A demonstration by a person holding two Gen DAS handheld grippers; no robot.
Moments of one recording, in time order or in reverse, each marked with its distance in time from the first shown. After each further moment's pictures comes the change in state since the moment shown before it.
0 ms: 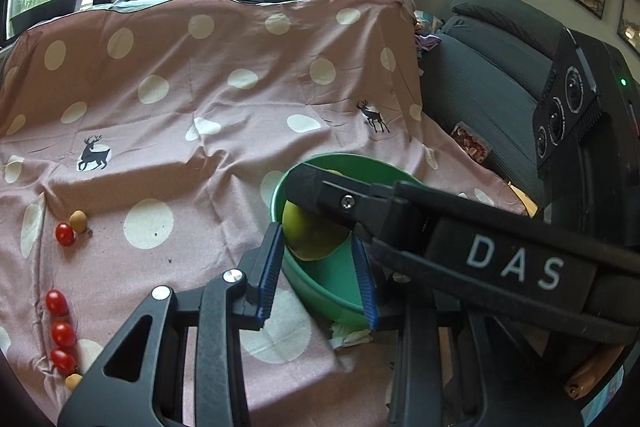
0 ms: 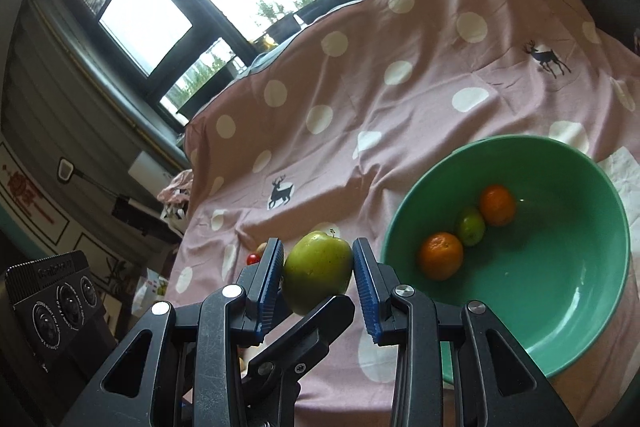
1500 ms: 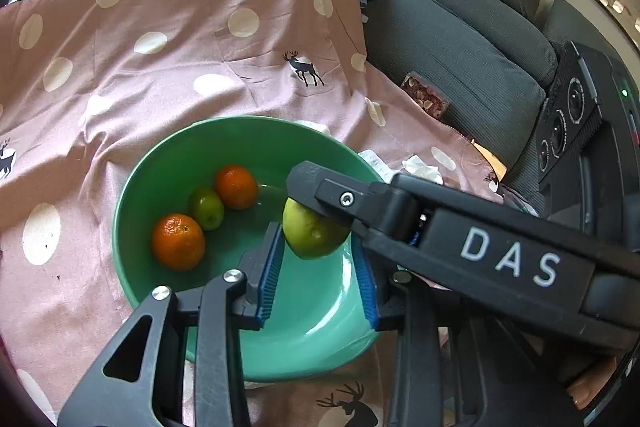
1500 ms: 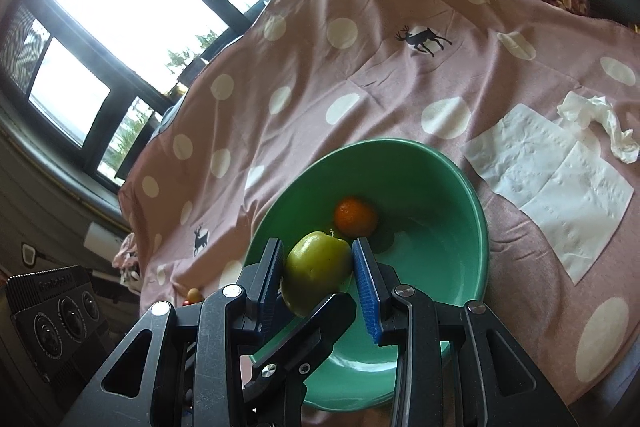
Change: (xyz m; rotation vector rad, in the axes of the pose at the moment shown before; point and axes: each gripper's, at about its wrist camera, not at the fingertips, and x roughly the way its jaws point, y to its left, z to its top) left arm 0.081 -0.060 0.004 0.068 0.164 -0.170; right arm -0.035 -0.096 0.005 0.247 -0.070 -0.179
